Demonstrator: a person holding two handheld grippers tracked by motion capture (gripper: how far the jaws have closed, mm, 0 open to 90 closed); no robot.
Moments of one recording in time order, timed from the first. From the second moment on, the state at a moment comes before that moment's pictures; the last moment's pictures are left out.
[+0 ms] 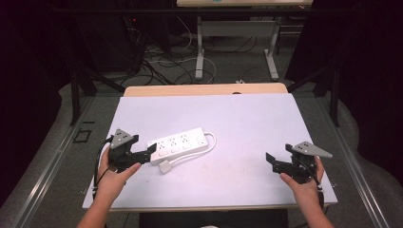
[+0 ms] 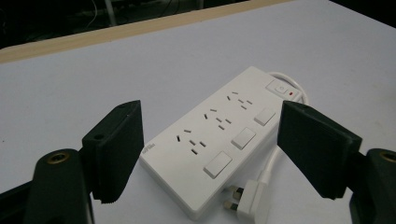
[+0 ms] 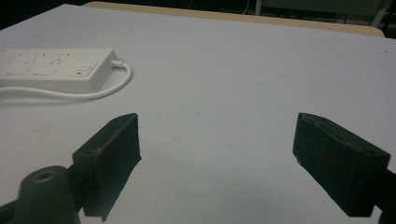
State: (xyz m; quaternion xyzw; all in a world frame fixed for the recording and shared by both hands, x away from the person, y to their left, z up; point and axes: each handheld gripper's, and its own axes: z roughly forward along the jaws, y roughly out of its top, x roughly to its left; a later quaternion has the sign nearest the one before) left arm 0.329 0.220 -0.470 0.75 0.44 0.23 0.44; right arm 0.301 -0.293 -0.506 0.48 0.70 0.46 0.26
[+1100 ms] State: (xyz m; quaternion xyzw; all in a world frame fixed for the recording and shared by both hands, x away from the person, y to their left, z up) left arm 0.359 0.201 -0.432 0.78 0.43 0.19 0.41; right arm 0.302 -0.296 -0.508 0.49 0.70 0.45 0.27
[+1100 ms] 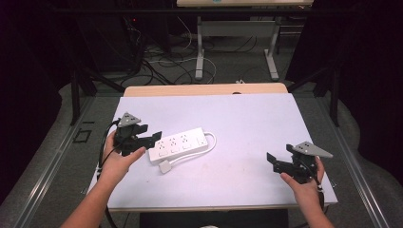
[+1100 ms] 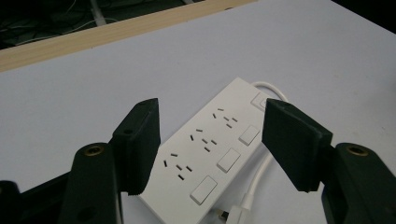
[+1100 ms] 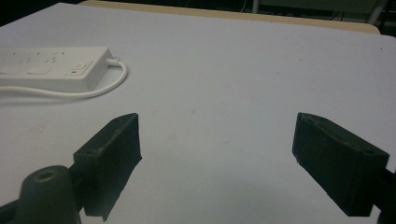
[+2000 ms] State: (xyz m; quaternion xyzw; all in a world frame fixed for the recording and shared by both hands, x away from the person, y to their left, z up) left arm 0.381 0.174 -0.424 0.80 0.44 0.15 0.38; right arm 0.302 -0.297 -0.508 0.49 0.69 0.46 0.27
